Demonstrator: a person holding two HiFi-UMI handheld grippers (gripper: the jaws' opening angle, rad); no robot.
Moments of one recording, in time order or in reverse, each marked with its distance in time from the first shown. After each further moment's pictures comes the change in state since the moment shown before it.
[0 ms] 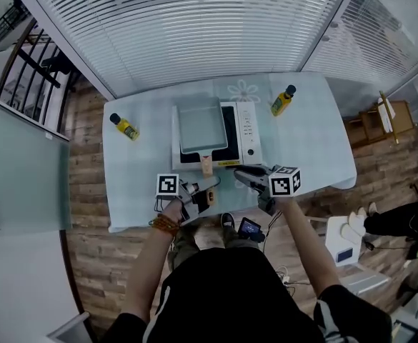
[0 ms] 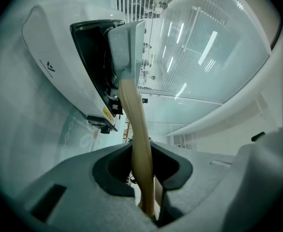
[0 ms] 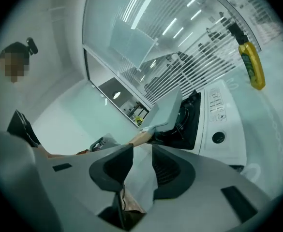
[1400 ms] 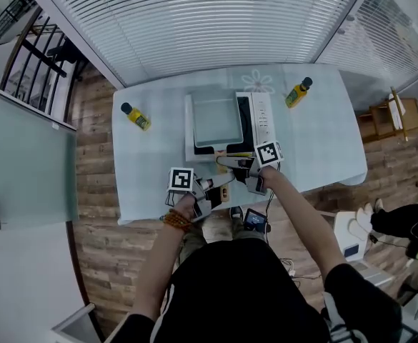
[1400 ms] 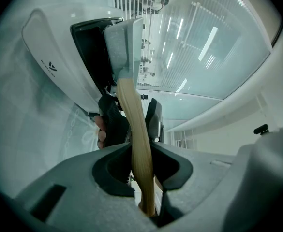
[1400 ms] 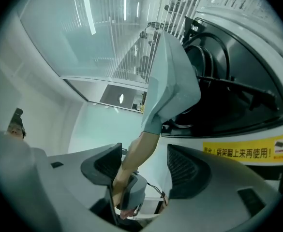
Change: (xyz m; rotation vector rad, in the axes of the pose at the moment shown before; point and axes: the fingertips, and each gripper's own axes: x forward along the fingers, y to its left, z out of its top) left arm -0.004 0.000 -0.010 0.022 0.048 -0.002; right arm 0.112 0.011 -0.012 0.415 0.145 0.306
